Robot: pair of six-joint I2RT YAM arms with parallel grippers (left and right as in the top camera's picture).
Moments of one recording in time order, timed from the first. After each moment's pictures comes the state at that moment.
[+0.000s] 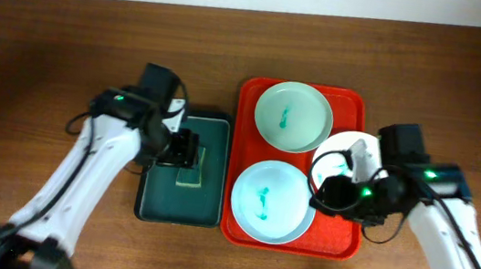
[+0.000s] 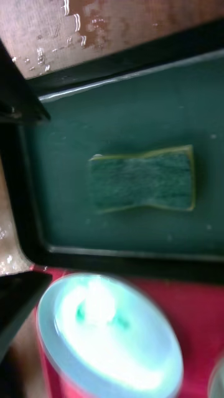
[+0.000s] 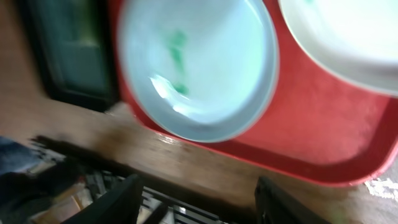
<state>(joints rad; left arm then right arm) -0.28 1.58 1.27 -1.10 0.18 -0.23 0.10 1.26 1.01 -1.21 -0.48 0.19</state>
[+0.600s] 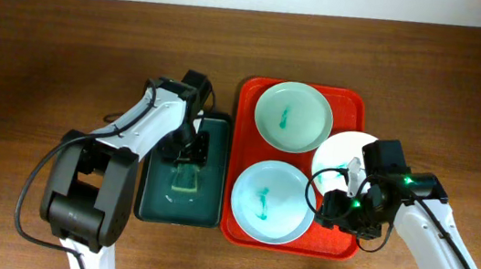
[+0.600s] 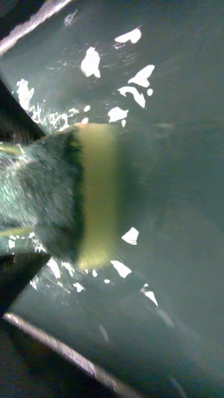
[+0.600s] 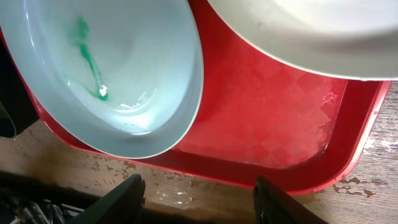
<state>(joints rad) -0.33 2.01 1.40 -1.06 0.09 -0.32 0.11 1.29 0.83 -1.07 -0.34 0.24</state>
